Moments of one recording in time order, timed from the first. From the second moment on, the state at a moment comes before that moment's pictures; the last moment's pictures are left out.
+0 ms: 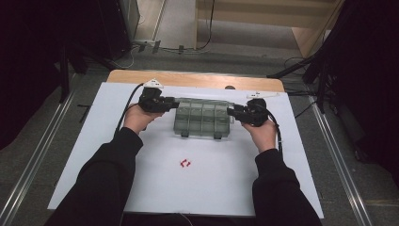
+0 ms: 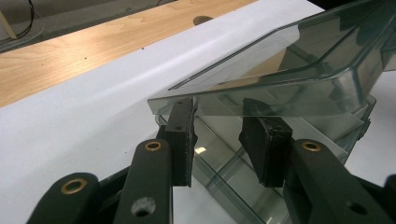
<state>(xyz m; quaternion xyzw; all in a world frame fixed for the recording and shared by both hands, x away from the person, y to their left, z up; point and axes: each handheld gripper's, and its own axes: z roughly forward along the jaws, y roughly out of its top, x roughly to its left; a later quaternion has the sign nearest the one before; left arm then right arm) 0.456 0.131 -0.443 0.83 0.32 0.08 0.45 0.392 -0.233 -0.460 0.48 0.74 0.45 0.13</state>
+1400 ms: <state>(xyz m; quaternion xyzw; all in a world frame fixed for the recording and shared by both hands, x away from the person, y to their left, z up) 0.480 0.118 -0.448 0.79 0.36 0.11 0.48 0.426 -0.225 -0.462 0.49 0.71 0.48 0.18</state>
